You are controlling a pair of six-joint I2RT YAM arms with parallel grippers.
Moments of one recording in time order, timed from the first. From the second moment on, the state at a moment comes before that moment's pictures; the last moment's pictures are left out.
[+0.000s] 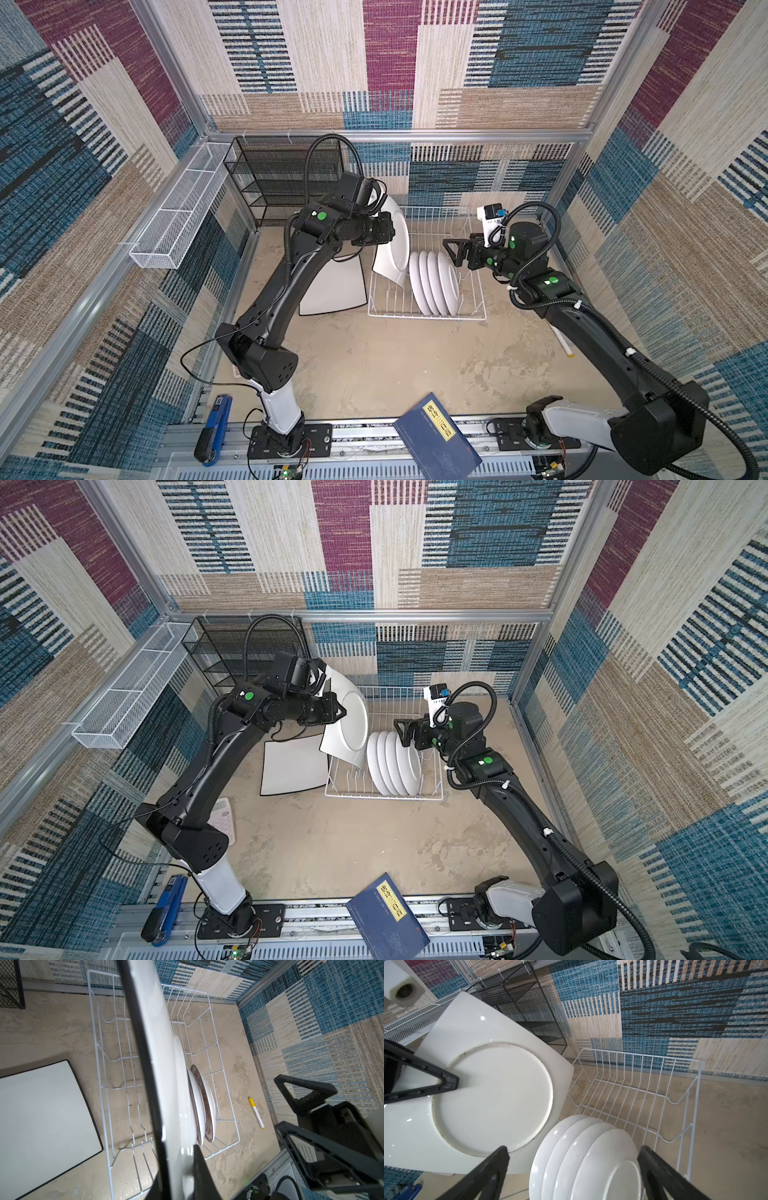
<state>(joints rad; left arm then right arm) -0.51 1.78 2.13 -1.09 0.19 -0.44 0.34 1.25 1.15 -0.21 -0.27 0.27</state>
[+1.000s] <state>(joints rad) -0.54 1.40 1.57 -0.51 -0.02 0.37 0.28 1.43 1.47 -0.22 -0.56 0.77</state>
